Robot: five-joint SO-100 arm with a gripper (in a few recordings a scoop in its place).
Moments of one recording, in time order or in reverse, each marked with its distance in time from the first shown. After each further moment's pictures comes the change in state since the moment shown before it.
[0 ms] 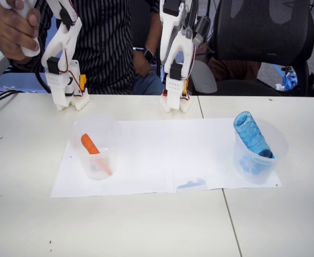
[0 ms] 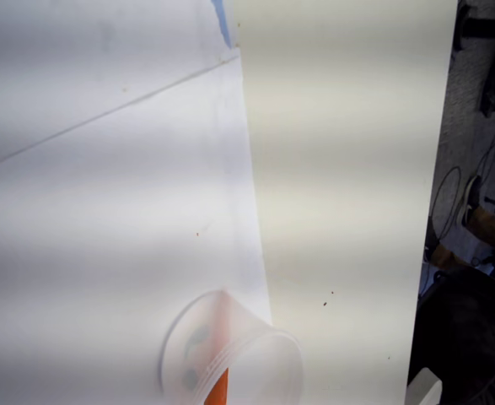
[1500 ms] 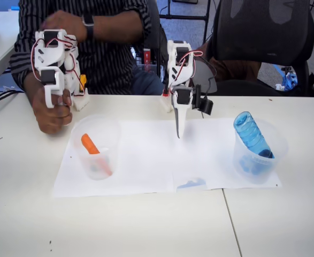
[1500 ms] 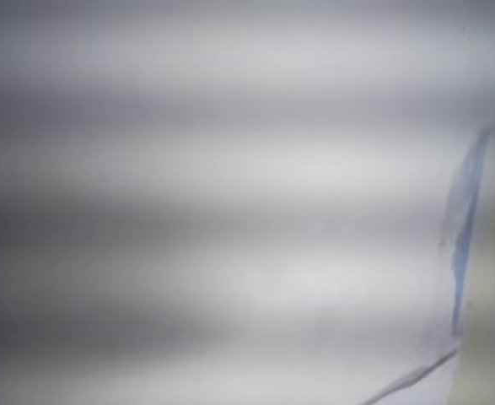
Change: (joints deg) arm -19.4 40.7 75.6 -25.7 2.5
